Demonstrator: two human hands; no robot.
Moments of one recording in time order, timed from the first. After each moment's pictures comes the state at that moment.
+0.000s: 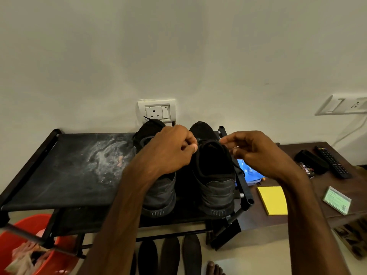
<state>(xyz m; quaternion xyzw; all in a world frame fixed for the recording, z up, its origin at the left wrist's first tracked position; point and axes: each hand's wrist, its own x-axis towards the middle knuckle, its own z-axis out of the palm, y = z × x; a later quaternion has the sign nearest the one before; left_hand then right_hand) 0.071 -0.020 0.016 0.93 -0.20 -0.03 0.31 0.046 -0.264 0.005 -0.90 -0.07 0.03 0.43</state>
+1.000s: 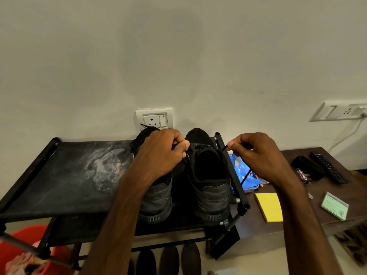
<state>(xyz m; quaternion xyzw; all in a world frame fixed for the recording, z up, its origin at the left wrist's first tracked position) 0.085 -0.012 0.004 0.92 -0.17 0.07 0.35 0.046 -0.261 0.010 -0.92 -0.01 -0.11 0.37</state>
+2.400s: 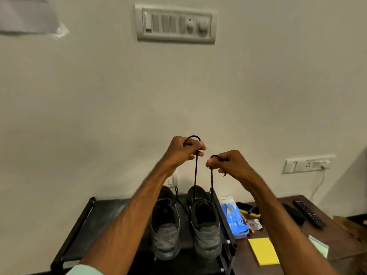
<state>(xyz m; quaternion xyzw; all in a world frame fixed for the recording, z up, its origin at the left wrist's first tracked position) 0.062 -0.034 0.192 0.75 -0.20 -0.01 0.63 0.030 -0.235 0.158 -0.84 -0.05 -0.09 0.53</state>
